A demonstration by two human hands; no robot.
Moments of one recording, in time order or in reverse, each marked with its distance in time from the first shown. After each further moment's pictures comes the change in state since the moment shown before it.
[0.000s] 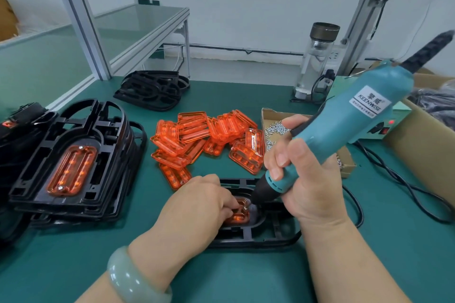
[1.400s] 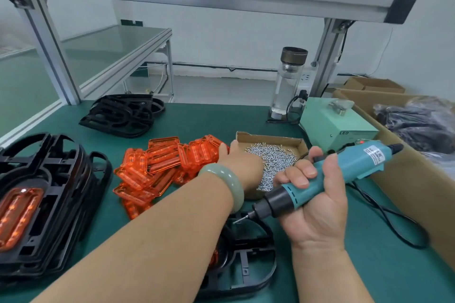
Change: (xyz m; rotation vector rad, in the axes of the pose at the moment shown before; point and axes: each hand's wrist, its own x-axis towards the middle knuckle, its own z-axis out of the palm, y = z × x) left_hand 0.169 0.068 0.013 0.412 -0.318 -0.001; right_hand 0.013 -0.009 -0.052 0.508 0.448 0.011
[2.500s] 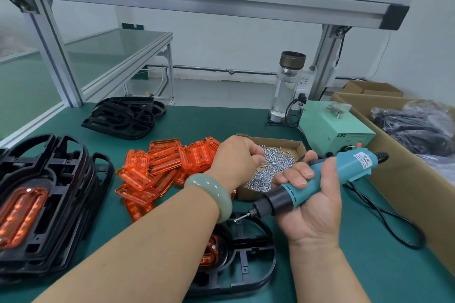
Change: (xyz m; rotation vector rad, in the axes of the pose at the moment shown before) left_hand -0.015 -0.011 -0.003 -0.848 0.509 -0.016; right_hand 0.005 0.000 0.000 0.055 0.062 0.051
